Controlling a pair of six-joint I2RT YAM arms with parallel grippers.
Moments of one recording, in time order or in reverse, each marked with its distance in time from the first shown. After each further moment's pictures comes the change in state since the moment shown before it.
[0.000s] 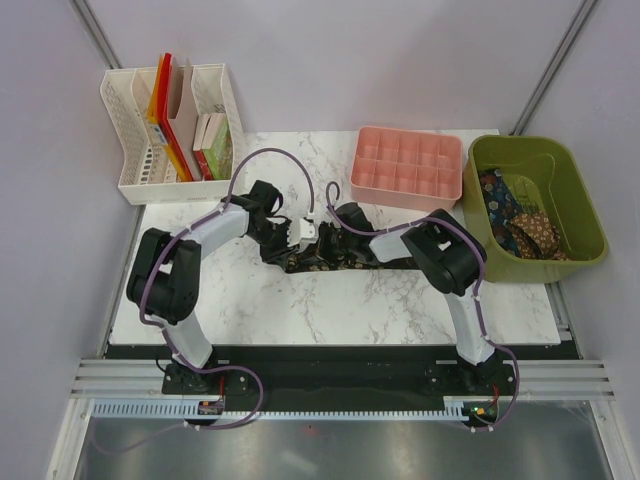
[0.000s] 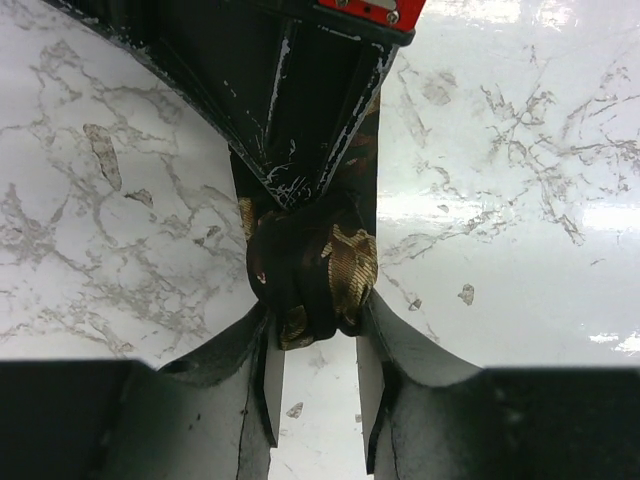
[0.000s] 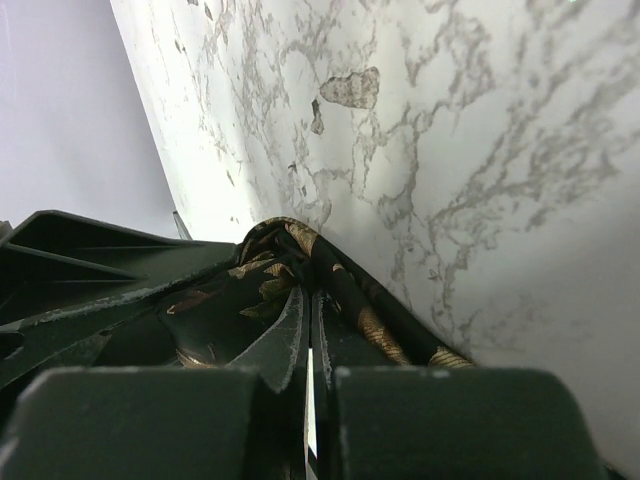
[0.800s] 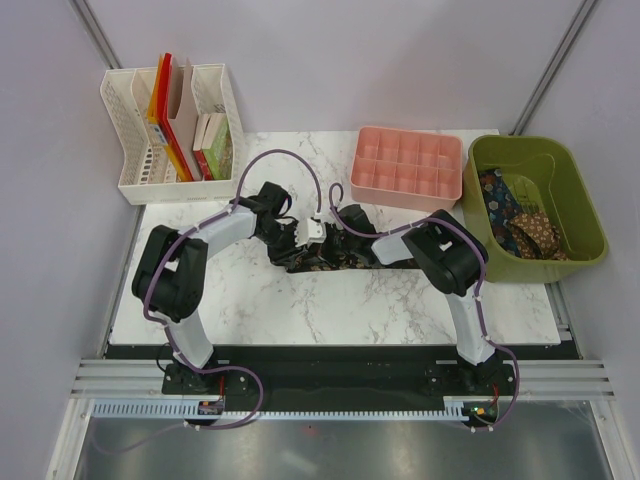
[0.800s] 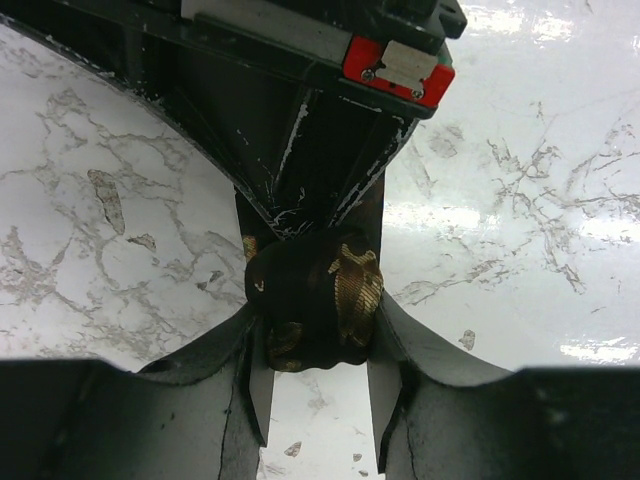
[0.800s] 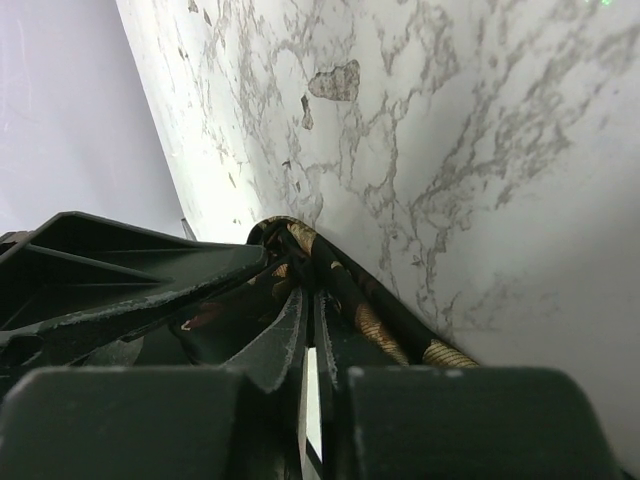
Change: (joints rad) left arm -0.055 0.036 0.008 0.065 -0.017 -0.085; right arm -0.005 -0.013 -0.044 0.054 0.011 0.034
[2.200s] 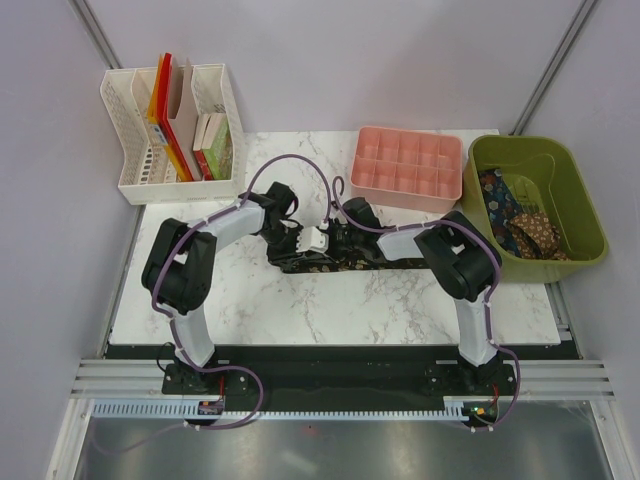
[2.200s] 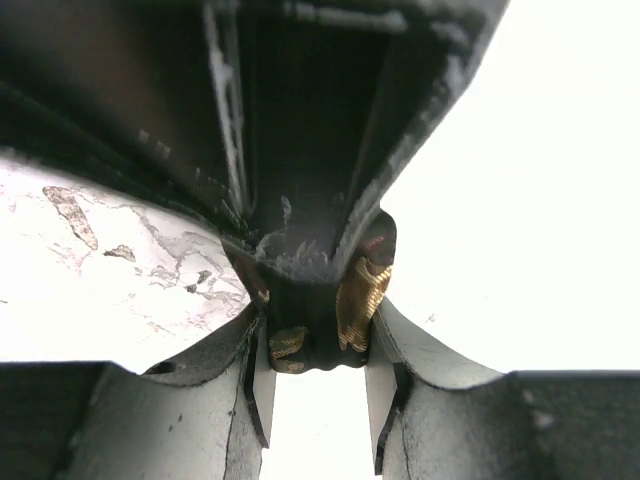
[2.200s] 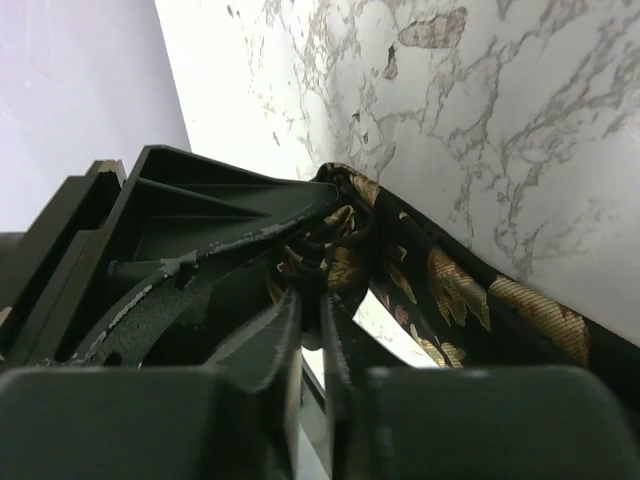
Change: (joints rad) left arm -0.018 0.073 0.084 -0.146 -0.087 0.177; right arm -0.019 -0.094 -0.002 -0.086 -0.073 -0.040
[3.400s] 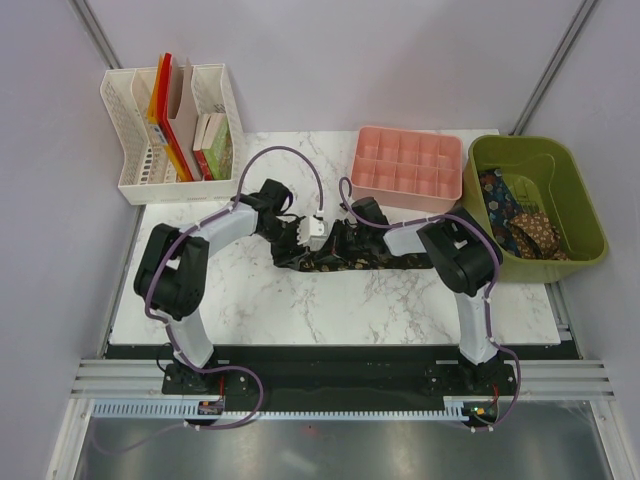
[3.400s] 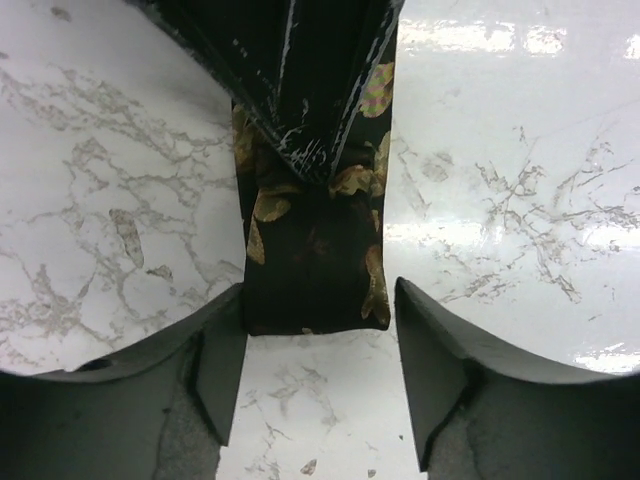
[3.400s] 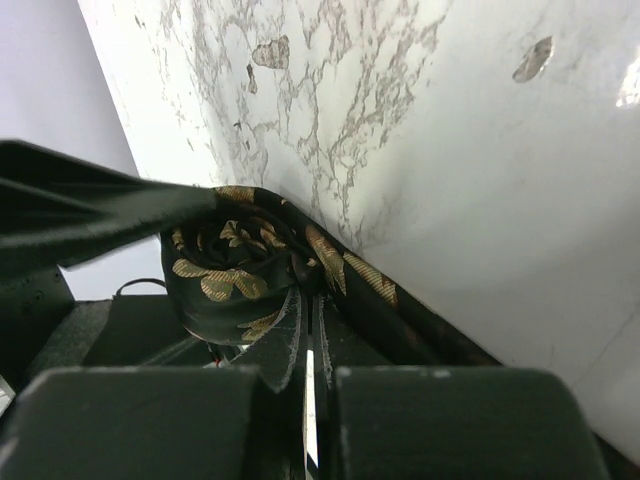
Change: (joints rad) left arm 0.027 -0.064 -0.049 0.134 0.144 -0.131; right arm -0.072 0.027 0.000 -0.130 -0.004 -0.158
